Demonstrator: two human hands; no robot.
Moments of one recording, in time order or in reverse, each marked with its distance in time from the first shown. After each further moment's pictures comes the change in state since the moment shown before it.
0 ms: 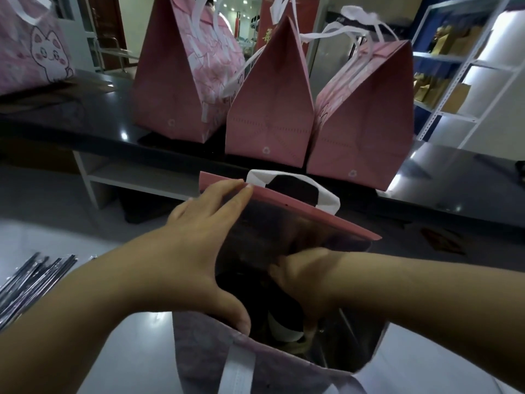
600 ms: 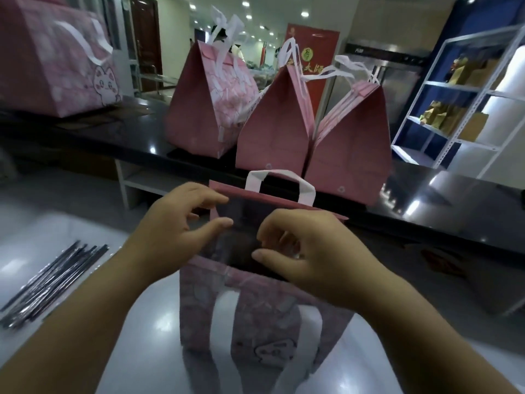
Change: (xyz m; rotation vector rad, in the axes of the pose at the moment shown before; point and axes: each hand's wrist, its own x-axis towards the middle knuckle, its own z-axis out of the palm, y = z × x) left_hand -0.017 -0.001 0.015 -0.179 0.684 0.040; right_hand -0.103 -0.022 -0.025 0.664 0.953 -0.073
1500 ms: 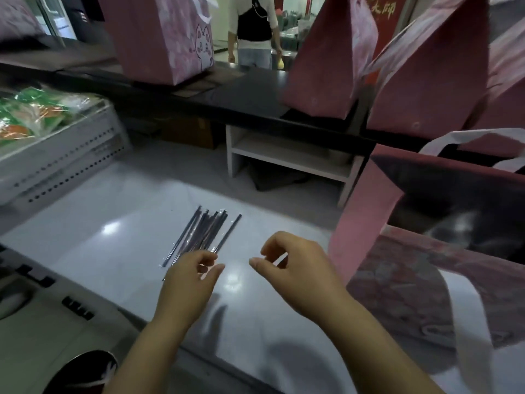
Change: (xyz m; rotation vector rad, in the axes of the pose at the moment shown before) left_hand -0.170 -0.194 -0.070 0.039 0.073 -0.733; right_hand 0.091 -0.121 0.216 0.331 -0.066 0.436
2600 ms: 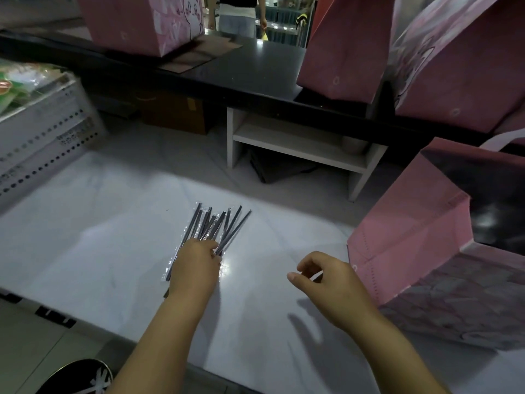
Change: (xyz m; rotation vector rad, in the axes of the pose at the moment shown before) left_hand 0.082 -0.032 0.012 0.213 -0.072 -0.040; right_hand 0.031 0.050 0.047 0.019 0.043 0.325
